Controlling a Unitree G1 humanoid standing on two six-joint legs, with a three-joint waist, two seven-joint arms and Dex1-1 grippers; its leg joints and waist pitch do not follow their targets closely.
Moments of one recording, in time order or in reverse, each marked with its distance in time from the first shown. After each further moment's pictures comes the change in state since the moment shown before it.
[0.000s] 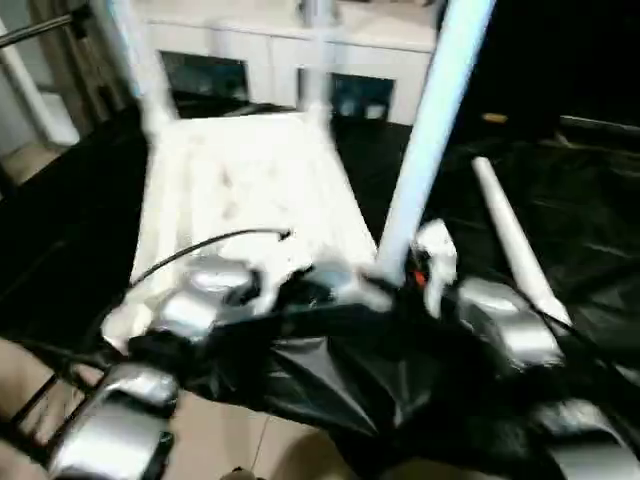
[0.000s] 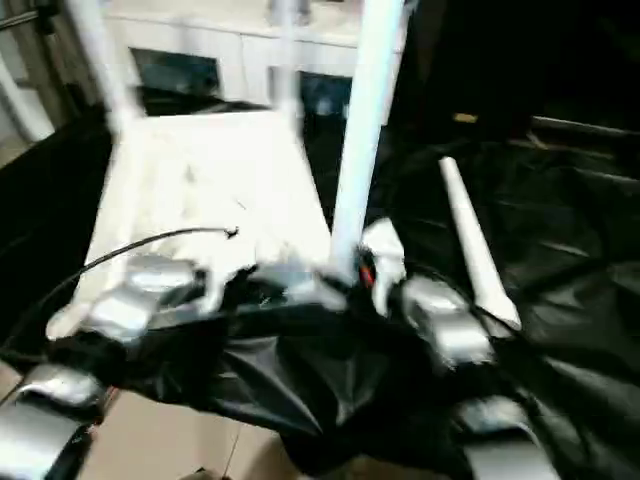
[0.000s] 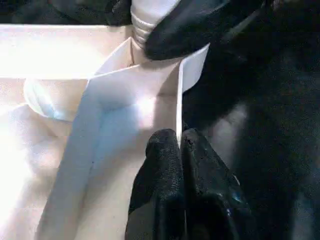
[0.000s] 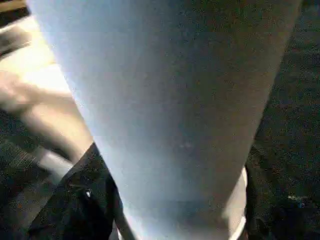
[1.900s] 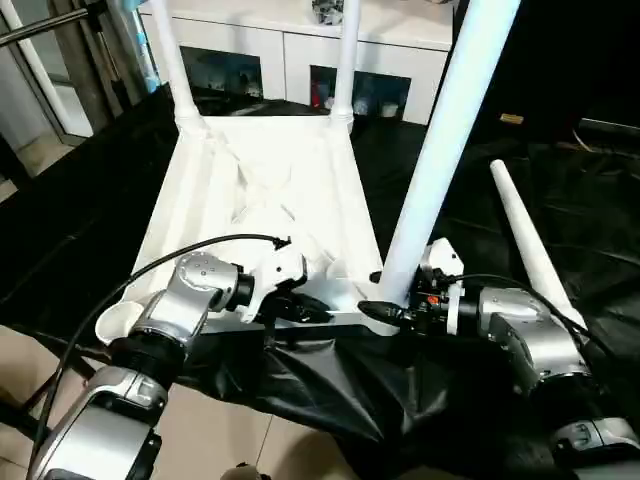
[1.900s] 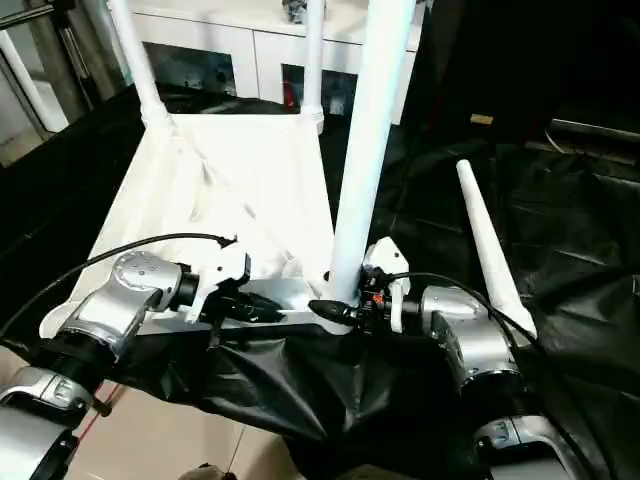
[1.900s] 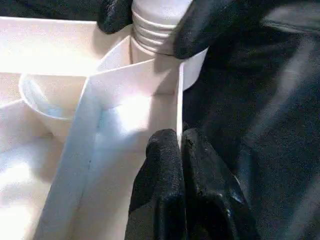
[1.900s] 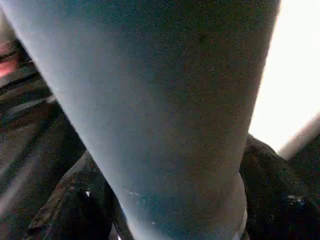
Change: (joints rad) left arm 0.052 0.078 -0.020 -0.071 -0.039 -0.041 -0.216; right arm 0.112 -0.107 0.050 -0.141 0.045 -0.008 0.372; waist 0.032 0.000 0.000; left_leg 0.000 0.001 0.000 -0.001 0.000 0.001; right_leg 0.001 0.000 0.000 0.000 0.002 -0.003
